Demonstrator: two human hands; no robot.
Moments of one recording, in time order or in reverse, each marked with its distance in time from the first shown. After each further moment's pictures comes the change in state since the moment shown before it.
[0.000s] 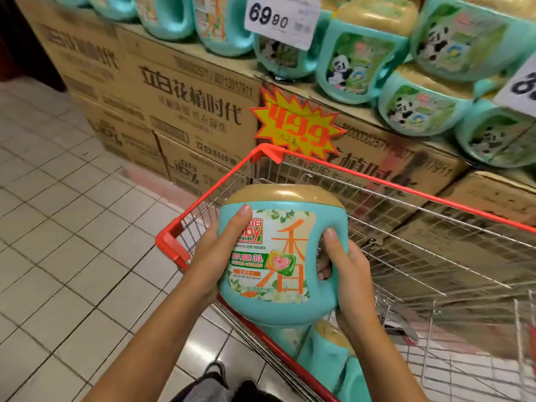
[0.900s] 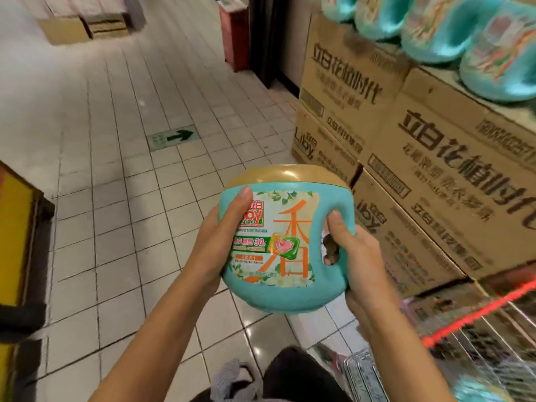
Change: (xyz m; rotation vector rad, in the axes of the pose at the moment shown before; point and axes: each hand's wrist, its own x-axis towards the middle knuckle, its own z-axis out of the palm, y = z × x) left_hand -0.042 0.124 -0.385 -0.039 0.660 0.204; right_hand 0.015 0.037 0.453 -0.153 -0.654 0.133
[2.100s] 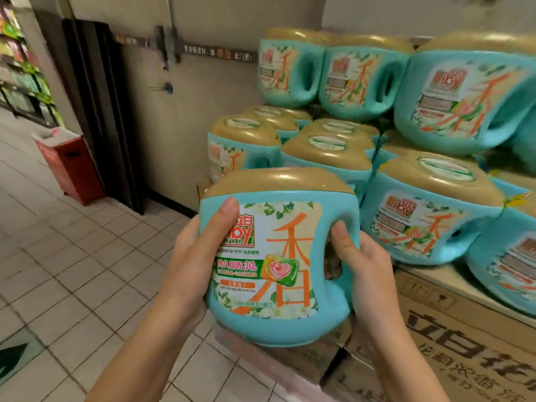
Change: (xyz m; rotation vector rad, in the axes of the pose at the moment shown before) left_hand 0.575 0.259 0.097 -0.129 -0.579 0.154; right_hand 0.479 -0.235 0.087 0.064 0.443 -0.496
